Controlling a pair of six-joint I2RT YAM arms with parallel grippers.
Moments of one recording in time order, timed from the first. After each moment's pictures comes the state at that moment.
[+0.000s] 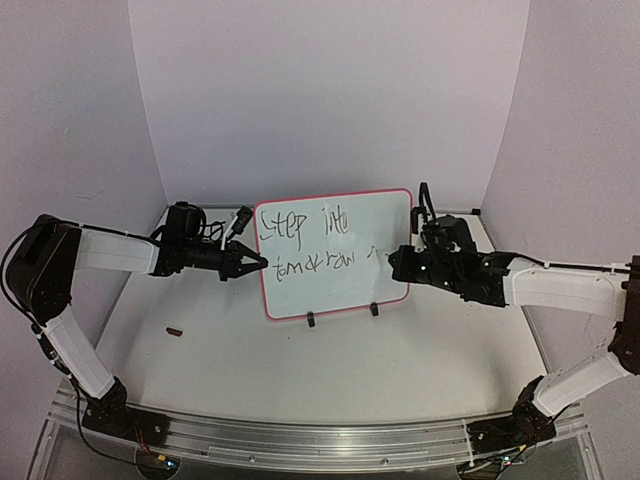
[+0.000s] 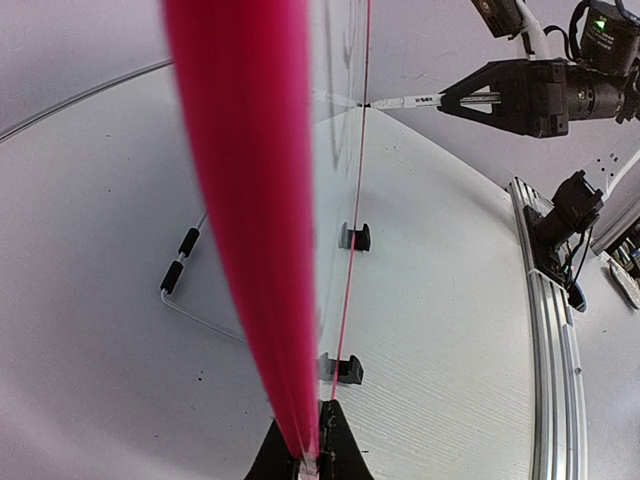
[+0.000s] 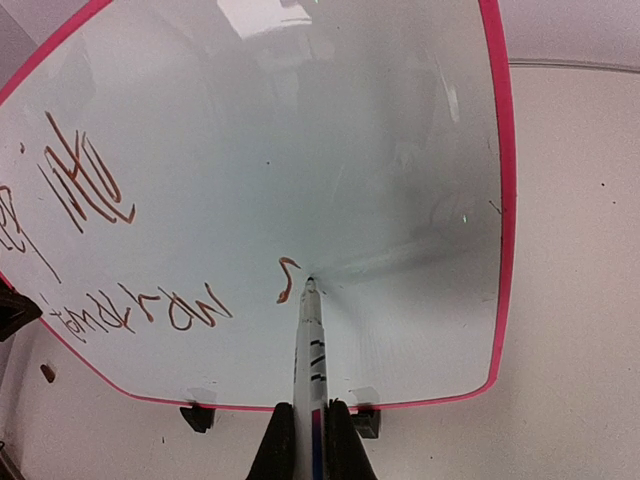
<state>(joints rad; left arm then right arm) -0.41 1.66 0.90 0.23 0.86 0.08 0.74 1.38 0.87 -0.04 0.24 0.56</state>
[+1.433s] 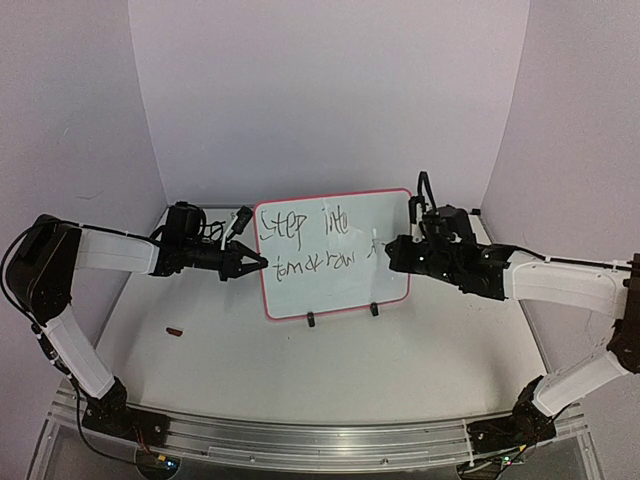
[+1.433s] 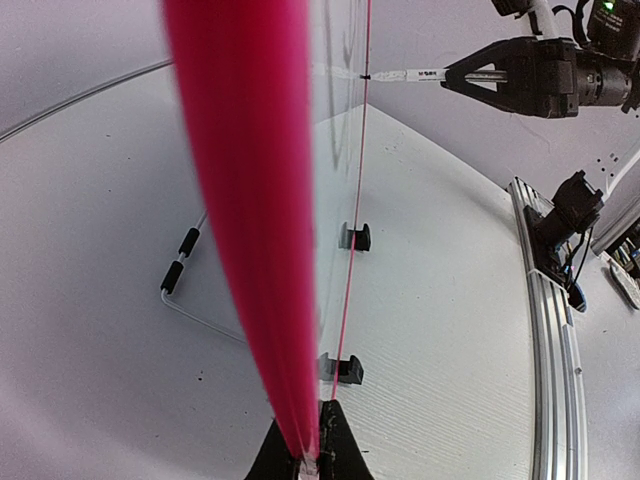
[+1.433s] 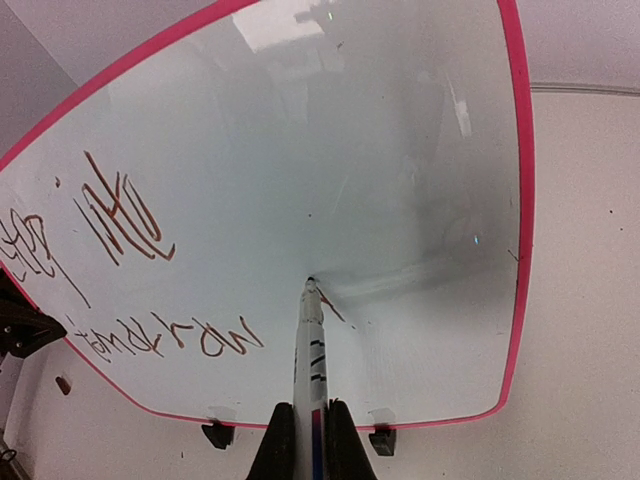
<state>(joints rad) -0.41 1.66 0.90 0.23 0.86 0.08 0.74 1.40 0.93 -0.04 0.24 0.55</state>
